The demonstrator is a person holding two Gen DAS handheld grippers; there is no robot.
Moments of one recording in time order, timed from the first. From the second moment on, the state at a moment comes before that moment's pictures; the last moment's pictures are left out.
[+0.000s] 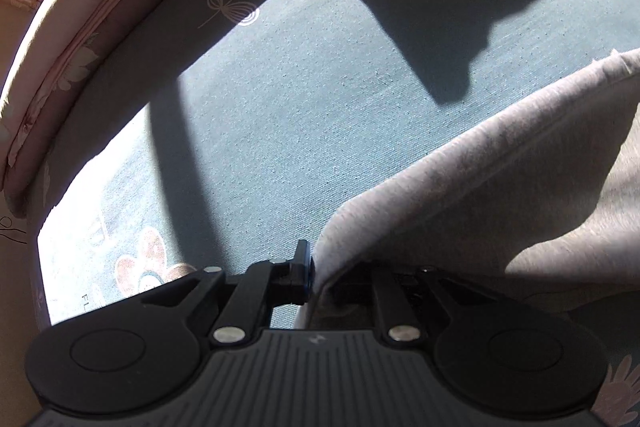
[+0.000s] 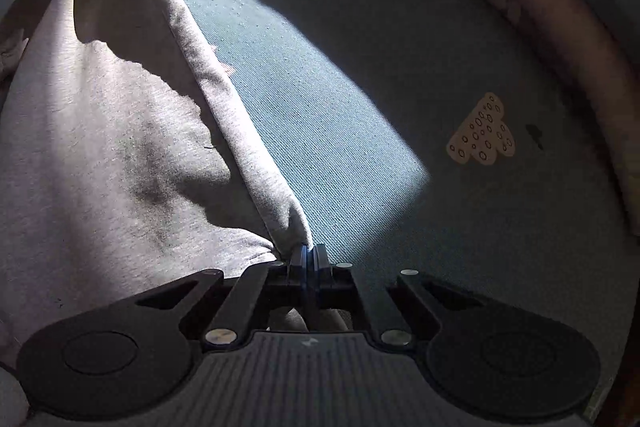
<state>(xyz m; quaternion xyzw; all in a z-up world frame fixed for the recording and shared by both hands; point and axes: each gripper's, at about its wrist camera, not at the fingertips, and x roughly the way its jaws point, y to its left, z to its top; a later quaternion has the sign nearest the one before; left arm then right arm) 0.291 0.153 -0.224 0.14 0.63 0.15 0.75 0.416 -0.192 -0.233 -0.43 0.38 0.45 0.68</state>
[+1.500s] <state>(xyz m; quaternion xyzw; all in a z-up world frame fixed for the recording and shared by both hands) 0.108 0.162 -0.181 -0.13 0.56 0.19 0.80 0.278 -0.197 -0.112 -0.16 0.48 0.43 0.75</state>
